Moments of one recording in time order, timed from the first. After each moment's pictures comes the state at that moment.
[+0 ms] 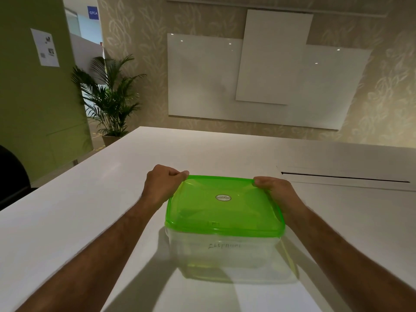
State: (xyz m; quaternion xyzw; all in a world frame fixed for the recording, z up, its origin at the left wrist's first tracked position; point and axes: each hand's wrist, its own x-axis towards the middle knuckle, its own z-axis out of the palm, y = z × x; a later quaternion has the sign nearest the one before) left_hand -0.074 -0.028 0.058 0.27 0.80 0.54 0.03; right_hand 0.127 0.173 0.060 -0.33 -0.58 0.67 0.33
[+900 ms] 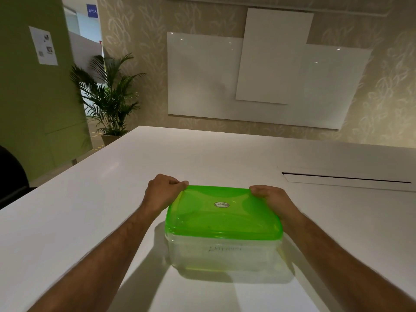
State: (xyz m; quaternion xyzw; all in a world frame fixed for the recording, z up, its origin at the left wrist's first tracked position) left_hand -0.091 -0.020 0.030 0.27 0.83 0.49 0.06; right_hand 0.120 0.178 0.035 -0.34 -0.58 0.68 0.30
